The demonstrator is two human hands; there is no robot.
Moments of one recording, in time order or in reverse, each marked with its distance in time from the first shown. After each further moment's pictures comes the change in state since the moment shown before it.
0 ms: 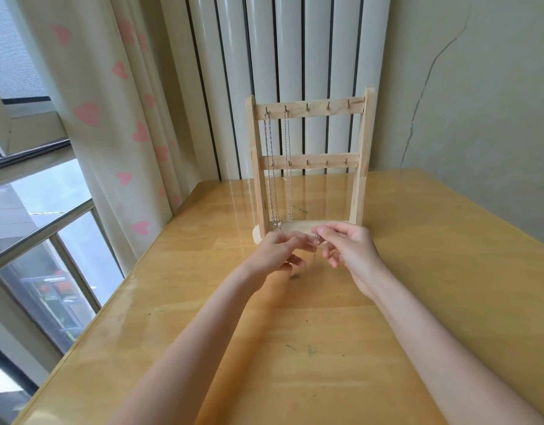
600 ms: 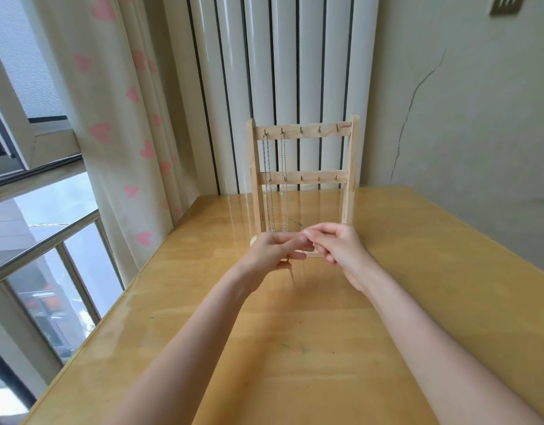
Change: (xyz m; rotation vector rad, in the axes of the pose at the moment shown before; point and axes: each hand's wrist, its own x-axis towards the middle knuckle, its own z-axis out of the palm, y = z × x) left_hand -0.019 0.019 -0.004 -0.007 -0.015 0.071; right_hand -0.015 -0.033 0.002 -0.142 -0.075 -0.037
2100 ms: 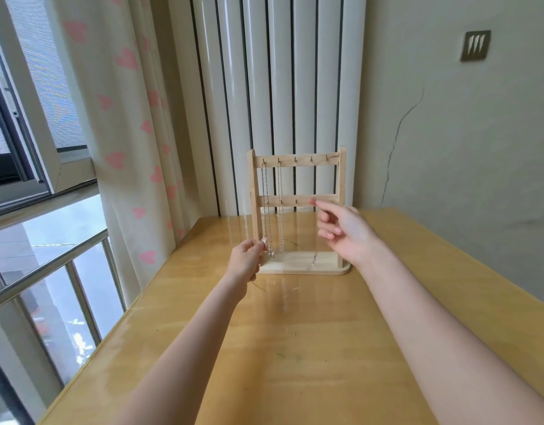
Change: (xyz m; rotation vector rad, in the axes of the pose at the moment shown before) left_hand 0.000 0.003 -0.018 -0.108 0.448 -0.085; right_hand 0.010 -0.063 -0.016 0.587 -0.060 0.063
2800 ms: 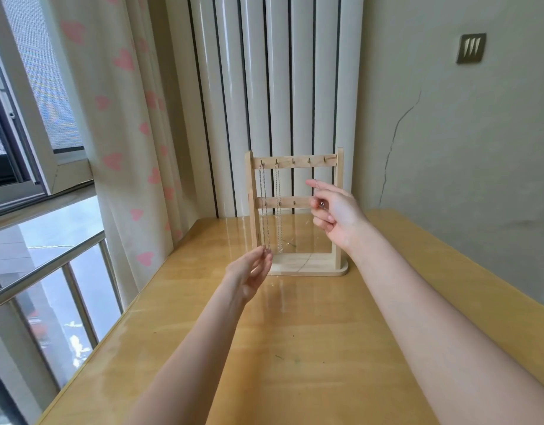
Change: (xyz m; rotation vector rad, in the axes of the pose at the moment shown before) left_hand 0.007 -0.014 0.006 -0.853 -0.027 -0.330; right_hand 0.010 -0.014 0.018 -0.107 0.093 -0.096
